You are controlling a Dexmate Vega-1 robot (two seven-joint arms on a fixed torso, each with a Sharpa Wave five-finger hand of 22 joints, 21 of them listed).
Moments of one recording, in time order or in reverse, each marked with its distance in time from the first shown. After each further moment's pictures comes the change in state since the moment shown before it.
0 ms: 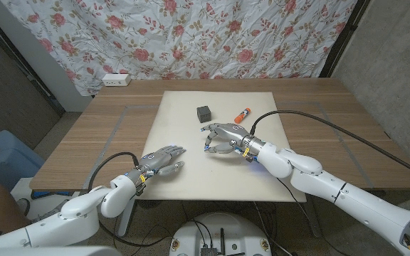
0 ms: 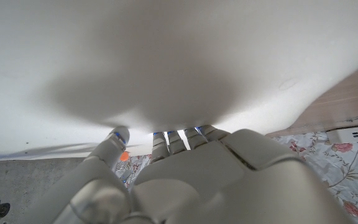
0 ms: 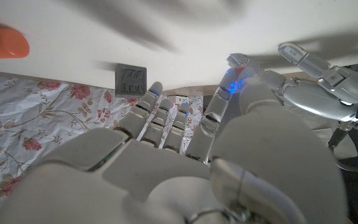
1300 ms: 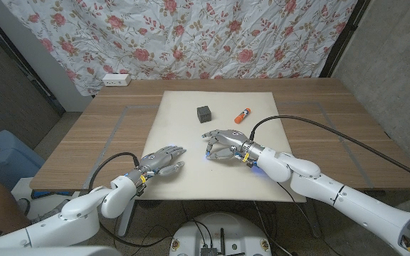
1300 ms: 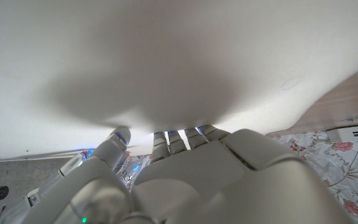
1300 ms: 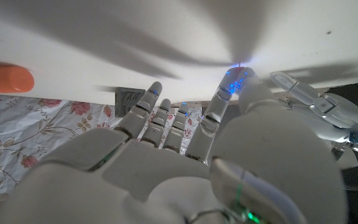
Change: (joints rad) left arm -0.004 -0.008 0.008 -0.001 0.012 -0.002 0.000; left_hand -0.012 -0.004 0.000 0.008 0.000 -0.001 0.002 -0.003 0.000 0.000 0.000 0.003 0.000 0.000 0.000 0.000 0.001 -0.003 0.003 0.001 0.001; right arm 0.008 0.006 -0.031 0.054 -0.003 0.012 0.002; right_hand 0.000 0.000 0.009 -0.001 0.003 -0.005 0.005 0.005 0.003 -0.013 0.002 0.000 0.000 0.000 0.000 0.000 -0.005 -0.005 0.005 0.005 0.000
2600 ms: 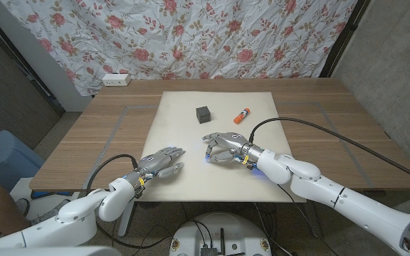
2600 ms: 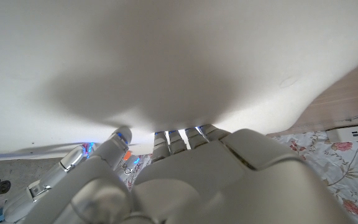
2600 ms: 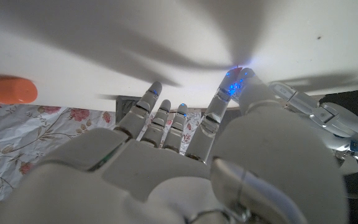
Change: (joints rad) left arm 0.034 0.016 -0.018 -0.015 -0.002 -0.009 0.020; left_hand -0.010 -0.011 0.001 0.015 0.004 -0.009 0.009 0.003 0.000 -0.007 0.007 0.000 0.000 -0.004 0.004 0.000 -0.006 -0.002 0.002 -0.002 -0.001; right arm -0.014 -0.003 -0.005 -0.010 -0.007 -0.018 0.016; right_hand -0.009 -0.009 0.011 -0.003 0.003 -0.022 -0.011 -0.008 0.005 -0.022 0.010 0.000 0.000 -0.005 -0.006 -0.004 -0.005 0.000 0.000 0.000 0.000
